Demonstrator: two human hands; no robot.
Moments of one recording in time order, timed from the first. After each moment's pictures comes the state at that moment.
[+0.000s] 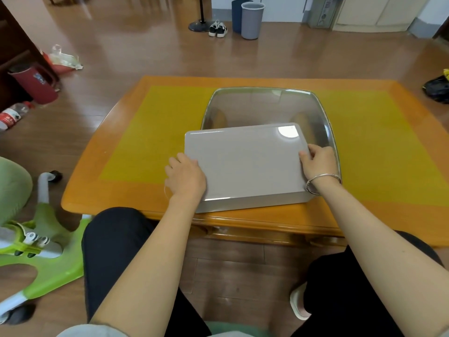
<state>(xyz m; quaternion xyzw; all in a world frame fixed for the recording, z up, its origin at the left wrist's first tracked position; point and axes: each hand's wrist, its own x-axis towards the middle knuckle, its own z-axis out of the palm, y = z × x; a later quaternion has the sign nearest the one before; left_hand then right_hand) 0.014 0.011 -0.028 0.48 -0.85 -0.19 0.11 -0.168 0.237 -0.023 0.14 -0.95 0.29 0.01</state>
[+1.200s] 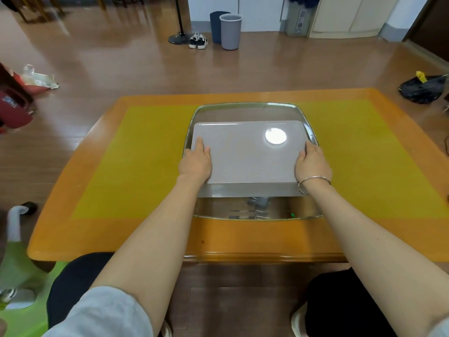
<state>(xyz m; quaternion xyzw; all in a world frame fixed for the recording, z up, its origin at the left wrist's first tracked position) -0.113 -0.022 -0.016 0.36 -0.91 -0.21 0.02 -0.228 0.221 -0.024 0.09 -0.96 0.26 0.05</state>
